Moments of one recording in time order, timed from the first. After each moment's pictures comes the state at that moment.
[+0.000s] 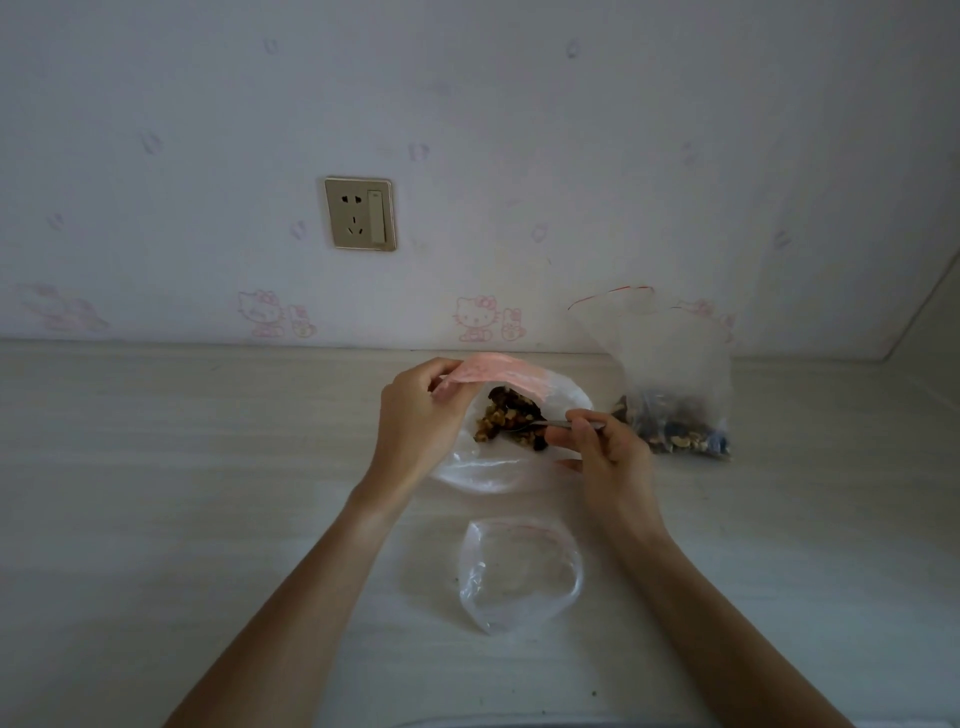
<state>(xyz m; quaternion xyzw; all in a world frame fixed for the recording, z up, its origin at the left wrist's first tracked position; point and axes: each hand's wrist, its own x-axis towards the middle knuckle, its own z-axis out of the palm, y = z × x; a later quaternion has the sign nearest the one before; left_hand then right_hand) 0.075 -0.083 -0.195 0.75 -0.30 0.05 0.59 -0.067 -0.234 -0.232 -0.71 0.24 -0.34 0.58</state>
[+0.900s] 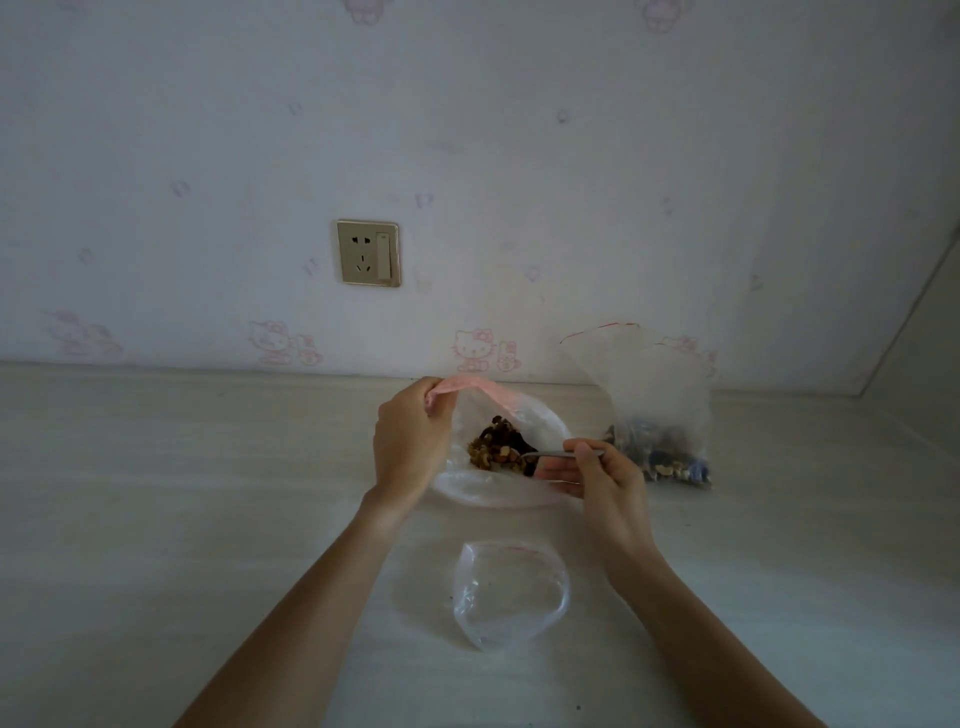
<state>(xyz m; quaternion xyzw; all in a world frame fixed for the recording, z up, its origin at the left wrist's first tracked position) 0.083 -0.089 -0.192 0.80 -0.24 0.15 0.53 -0.077 -0.230 -0.215 -0.64 0.25 -0.33 0.65</state>
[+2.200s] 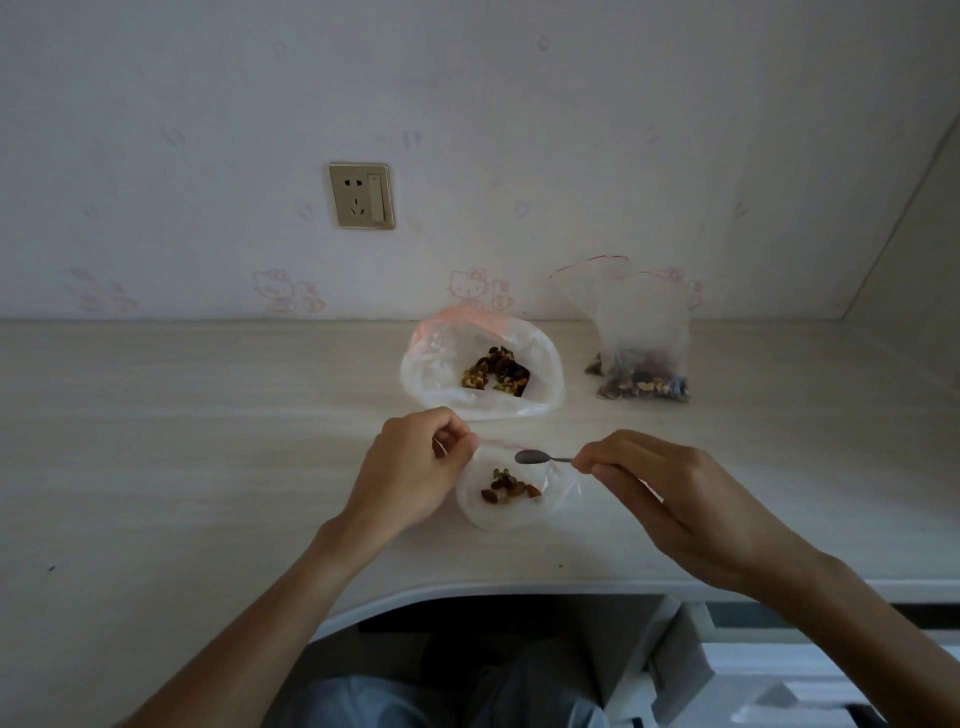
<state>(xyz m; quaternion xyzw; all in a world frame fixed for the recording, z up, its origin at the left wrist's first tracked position) -0.018 -0.015 -0.214 0.85 -0.35 0.02 0.40 -0.221 -0.218 -0.177 -0.94 -0.08 -0.24 0.22</state>
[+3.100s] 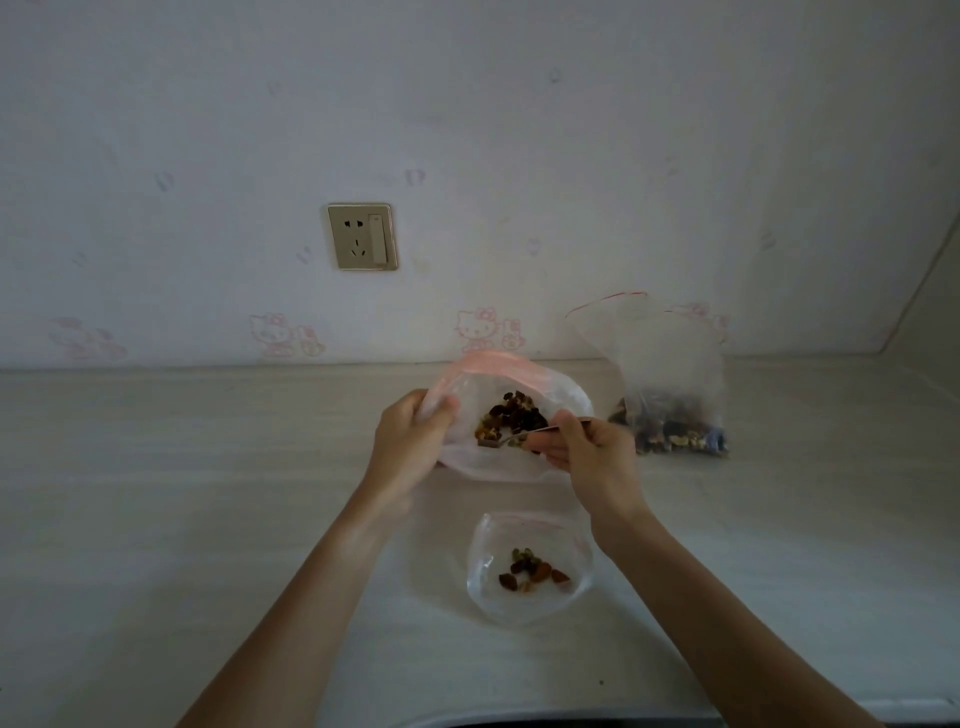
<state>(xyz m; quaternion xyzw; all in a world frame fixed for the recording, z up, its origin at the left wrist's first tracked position) 0.070 -0.065 -0.197 0.75 -0.18 -0.08 0.64 -0.059 -0.210 -0.204 -0.64 0.27 -0.30 0.66</state>
